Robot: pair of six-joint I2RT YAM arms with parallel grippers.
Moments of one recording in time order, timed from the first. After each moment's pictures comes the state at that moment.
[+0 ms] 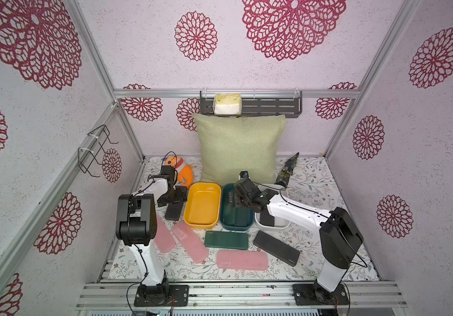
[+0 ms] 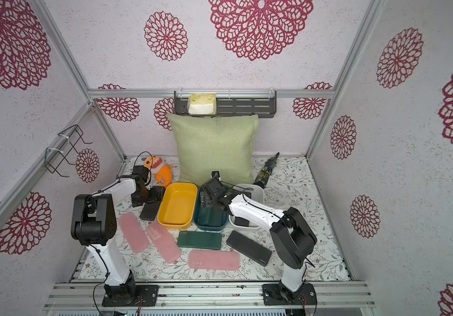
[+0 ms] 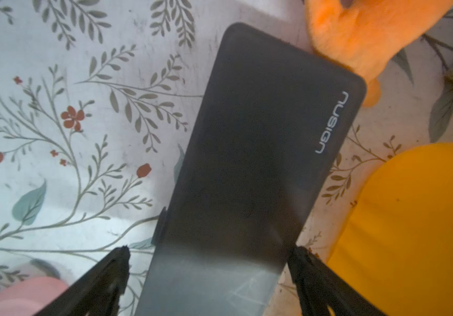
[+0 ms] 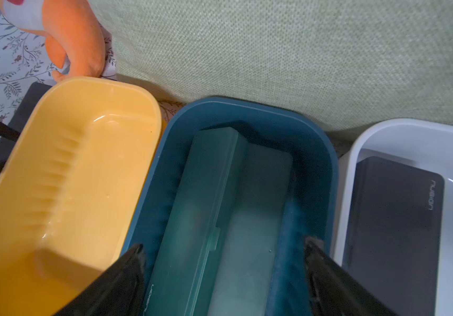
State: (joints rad) left arm 0.02 1.96 1.35 -0.70 -0.05 -0.23; right arm 0.82 1.77 1.34 -0.42 0.29 0.55
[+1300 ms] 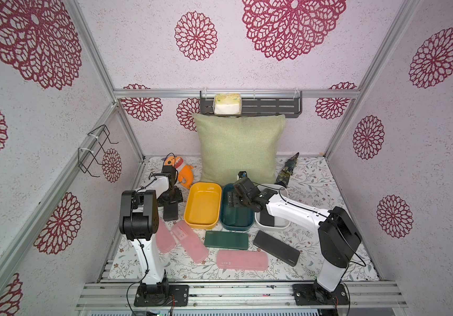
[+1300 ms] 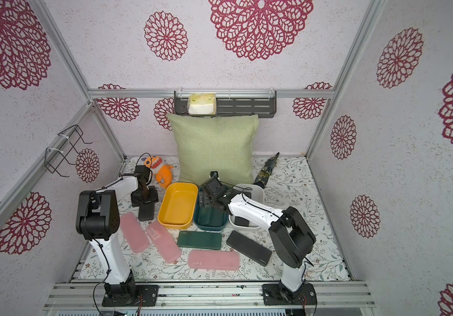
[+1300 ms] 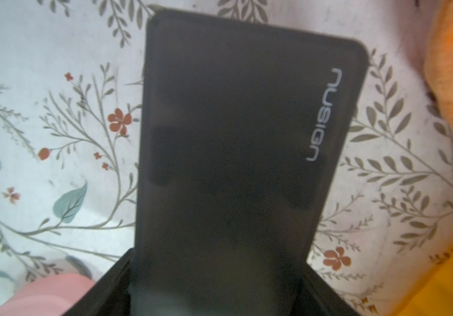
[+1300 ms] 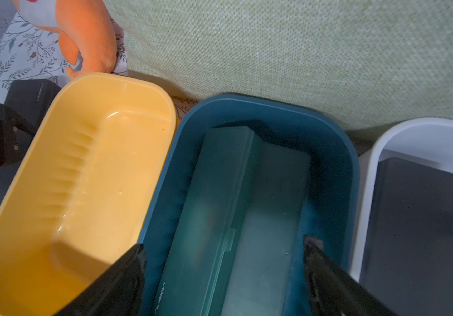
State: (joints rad) left arm 0.02 2.01 1.41 -0.77 -0.19 -0.31; right arm 0.82 1.78 1.35 -0.41 0.26 0.55
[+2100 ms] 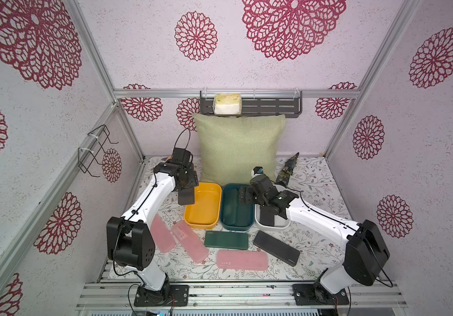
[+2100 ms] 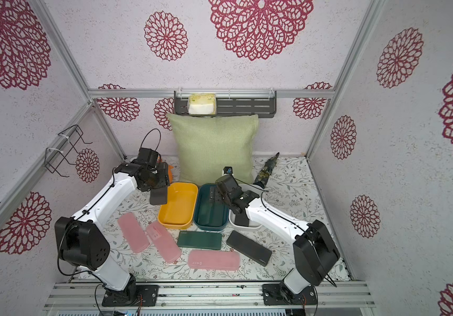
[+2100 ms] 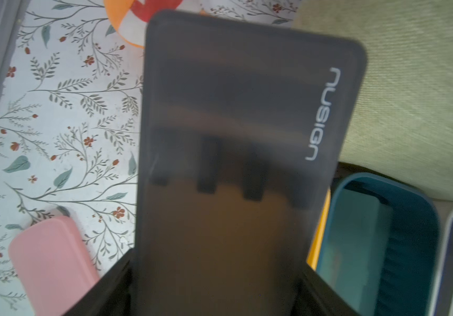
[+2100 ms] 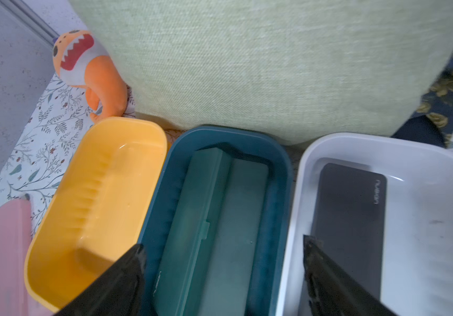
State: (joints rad) left arm -0.24 1.67 1.53 -0.90 -0.13 -0.46; right arm 0.73 1.53 1.18 -0.37 0.26 0.55
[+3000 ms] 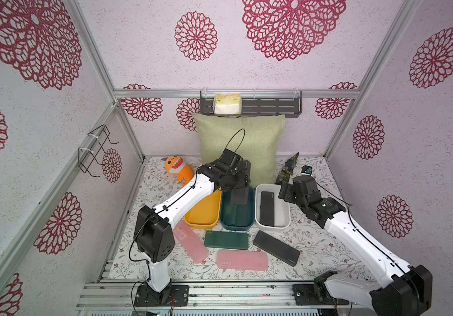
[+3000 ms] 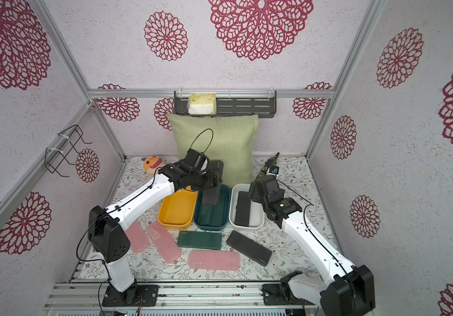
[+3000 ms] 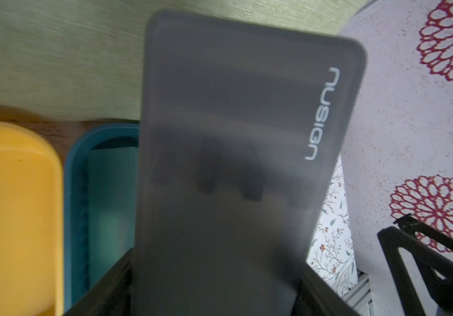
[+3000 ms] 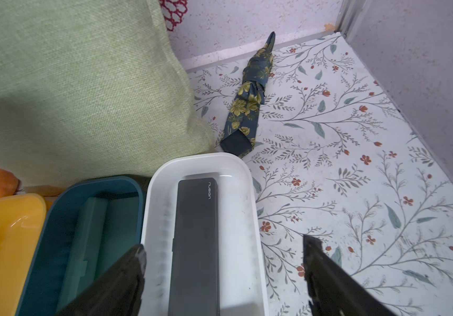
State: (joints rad) left arm -0.66 1.88 1.77 -0.73 0.11 -0.68; right arm 0.44 1.17 1.01 -0.53 0.39 0.51
